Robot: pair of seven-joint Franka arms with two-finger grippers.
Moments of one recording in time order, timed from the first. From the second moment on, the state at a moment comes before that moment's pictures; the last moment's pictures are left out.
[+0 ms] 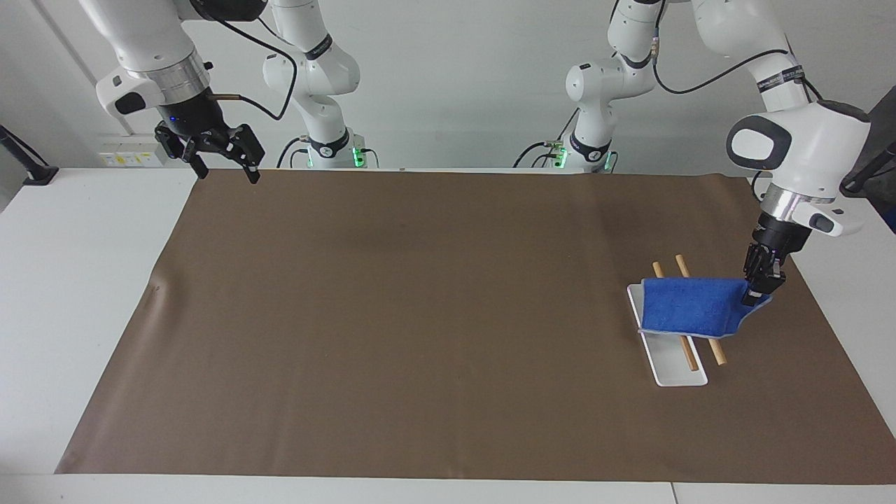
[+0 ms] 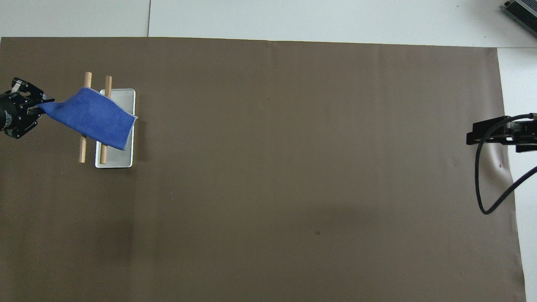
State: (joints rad) left arm 0.16 0.07 -0.03 -2.01 -0.26 2.50 -0.77; right arm 0.00 -0.05 -0.02 -1.57 0.03 1.54 0.12
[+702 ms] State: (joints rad) left arm 0.16 0.07 -0.03 -1.95 -0.26 2.50 -0.57; right arm 0.04 -0.04 -0.08 -1.58 0.00 1.54 0.10
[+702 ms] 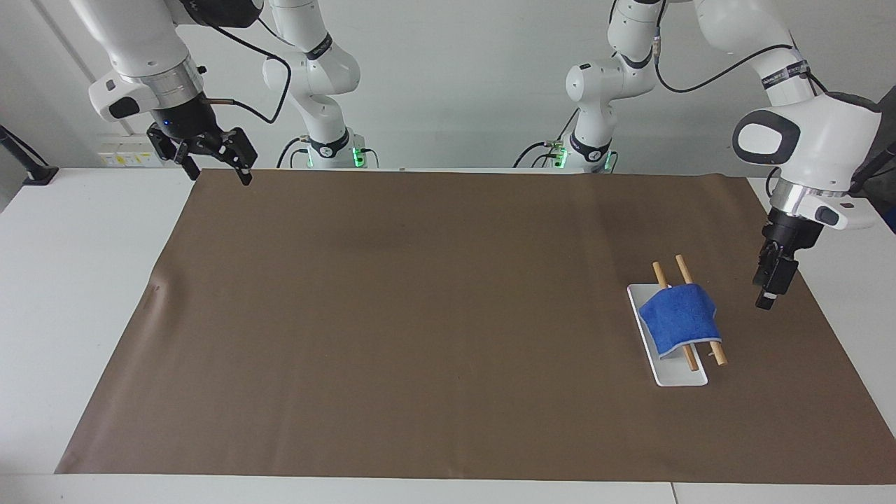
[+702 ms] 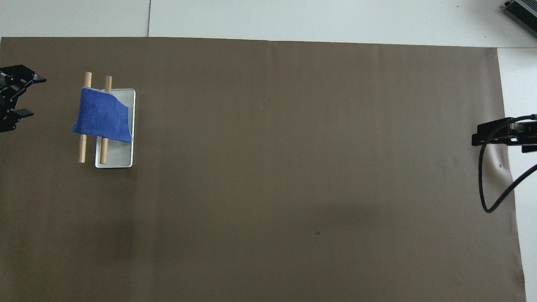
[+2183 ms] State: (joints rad) left arm -0.04 -0.05 -0.06 -1.69 0.02 1.74 0.03; right arm 0.02 -0.04 -0.04 -1.59 -0.01 1.56 0.08
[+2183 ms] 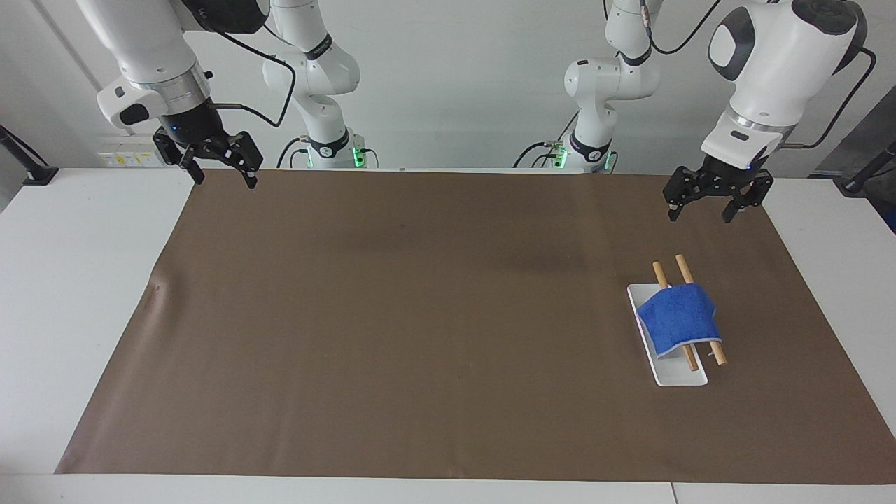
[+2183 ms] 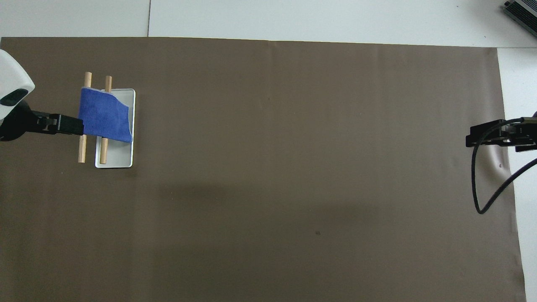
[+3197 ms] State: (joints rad) left arm -0.04 -0.02 -0.06 -1.56 0.02 1.60 0.03; right arm 0.02 -0.04 -0.04 -1.59 -0.01 1.57 0.08
